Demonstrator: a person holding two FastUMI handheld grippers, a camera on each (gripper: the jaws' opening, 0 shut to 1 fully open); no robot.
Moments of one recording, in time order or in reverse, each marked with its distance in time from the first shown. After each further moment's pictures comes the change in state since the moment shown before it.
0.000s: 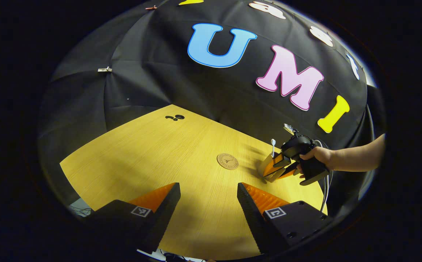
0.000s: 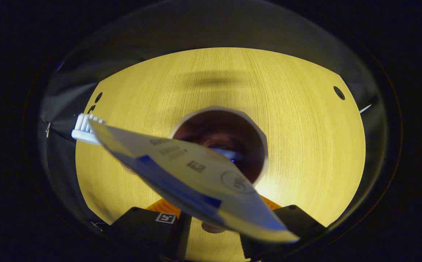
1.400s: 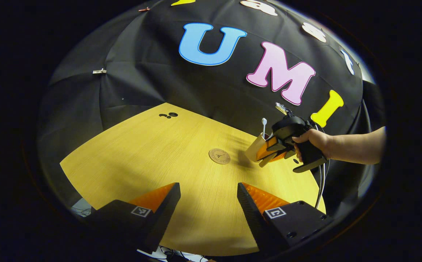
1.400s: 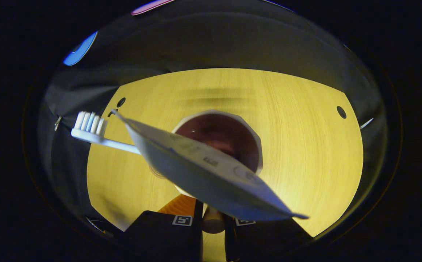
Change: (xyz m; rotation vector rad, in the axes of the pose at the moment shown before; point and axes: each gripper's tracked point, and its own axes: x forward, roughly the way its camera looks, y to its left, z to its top) left arm -0.008 -0.021 -0.014 0.014 0.013 -0.029; right arm -0.046 0.062 0.023 -0.084 -0.115 0.079
